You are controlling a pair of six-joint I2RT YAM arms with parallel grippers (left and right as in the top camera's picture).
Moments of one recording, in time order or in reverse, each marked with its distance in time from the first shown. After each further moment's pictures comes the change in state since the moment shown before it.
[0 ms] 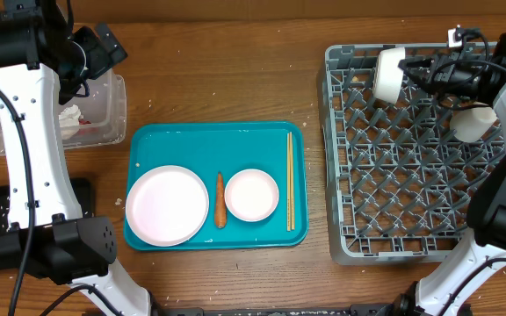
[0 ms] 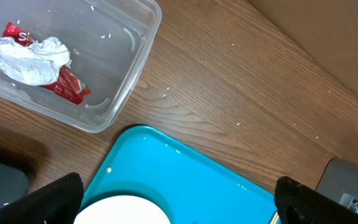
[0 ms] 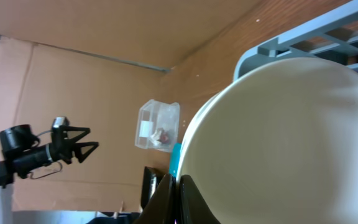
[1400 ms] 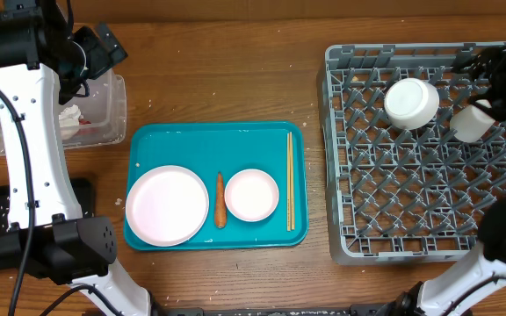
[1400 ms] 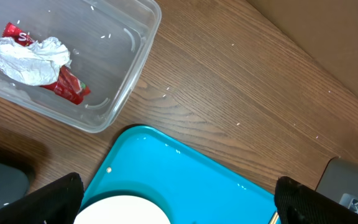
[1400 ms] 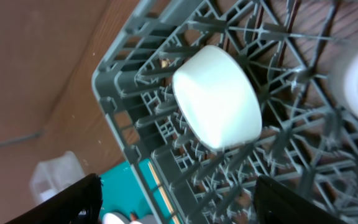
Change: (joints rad) left arm 0.000 0.000 0.000 0.000 0.000 0.000; right arm -0.110 -0.114 0.364 -0.678 0.698 0.068
